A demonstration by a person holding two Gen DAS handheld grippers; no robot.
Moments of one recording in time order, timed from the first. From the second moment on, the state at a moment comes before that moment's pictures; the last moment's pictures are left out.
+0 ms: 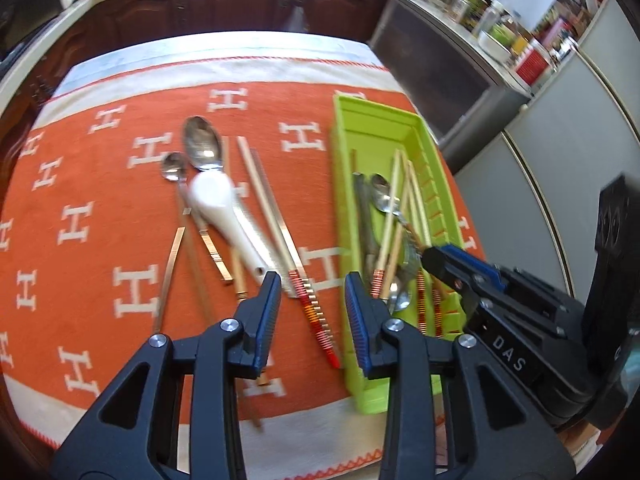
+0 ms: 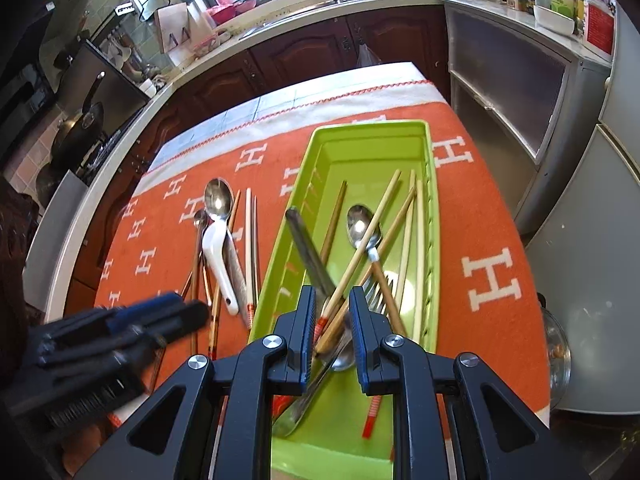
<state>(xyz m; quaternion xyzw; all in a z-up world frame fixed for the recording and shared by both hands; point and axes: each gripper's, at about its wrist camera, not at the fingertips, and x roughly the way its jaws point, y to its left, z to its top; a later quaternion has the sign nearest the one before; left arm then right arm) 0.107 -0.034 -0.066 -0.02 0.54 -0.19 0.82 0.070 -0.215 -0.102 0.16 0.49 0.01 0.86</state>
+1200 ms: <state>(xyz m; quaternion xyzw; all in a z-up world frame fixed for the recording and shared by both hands) 0.119 0.093 -0.080 -0.07 0.52 -0.07 0.85 0.100 -0.114 -0.079 0.10 0.51 0.08 0.85</state>
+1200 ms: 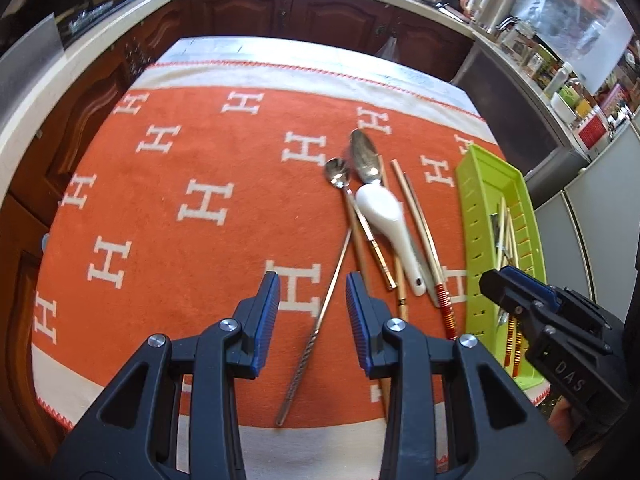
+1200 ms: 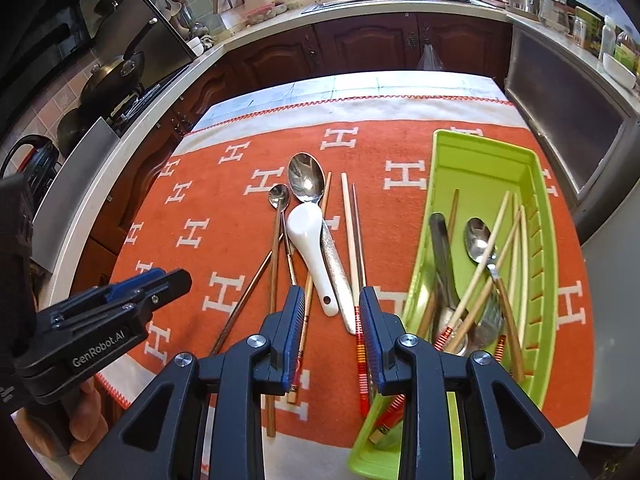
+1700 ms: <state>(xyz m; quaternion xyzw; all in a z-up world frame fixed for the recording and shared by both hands) 0.133 0.082 -0.130 -0.07 0.57 -0.12 0.81 0.136 -0.091 -0.109 0.09 0.53 0.11 0.84</state>
